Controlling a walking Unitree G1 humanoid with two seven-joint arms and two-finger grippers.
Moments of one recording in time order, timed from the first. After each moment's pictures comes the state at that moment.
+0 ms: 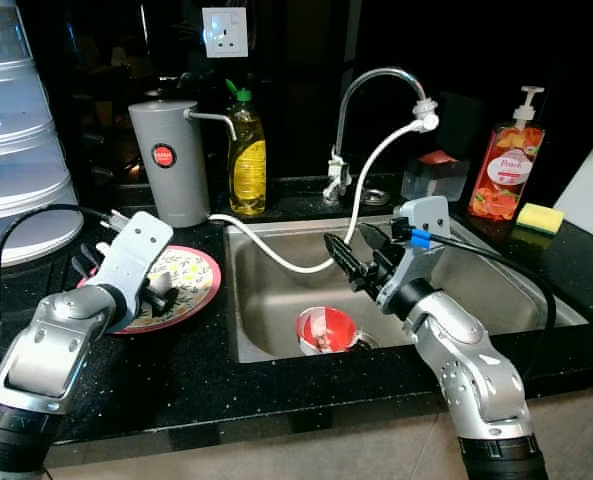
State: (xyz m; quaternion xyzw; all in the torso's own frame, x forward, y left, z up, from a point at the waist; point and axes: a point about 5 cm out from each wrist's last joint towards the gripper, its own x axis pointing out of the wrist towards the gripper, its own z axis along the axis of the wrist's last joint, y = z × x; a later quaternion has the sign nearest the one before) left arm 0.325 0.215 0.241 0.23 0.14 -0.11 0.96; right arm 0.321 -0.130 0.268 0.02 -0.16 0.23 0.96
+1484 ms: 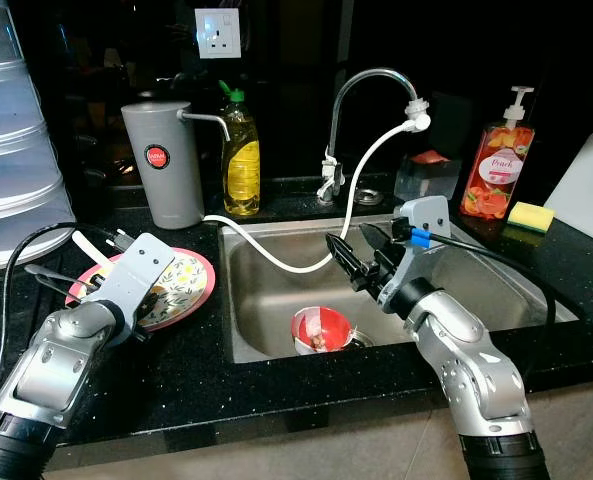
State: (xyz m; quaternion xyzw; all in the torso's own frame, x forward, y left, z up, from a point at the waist) left arm 0.332 0.223 0.219 0.29 0.12 -0.10 0.95; right arm 0.324 -0.133 0.267 0.02 -0.16 0.22 0.96
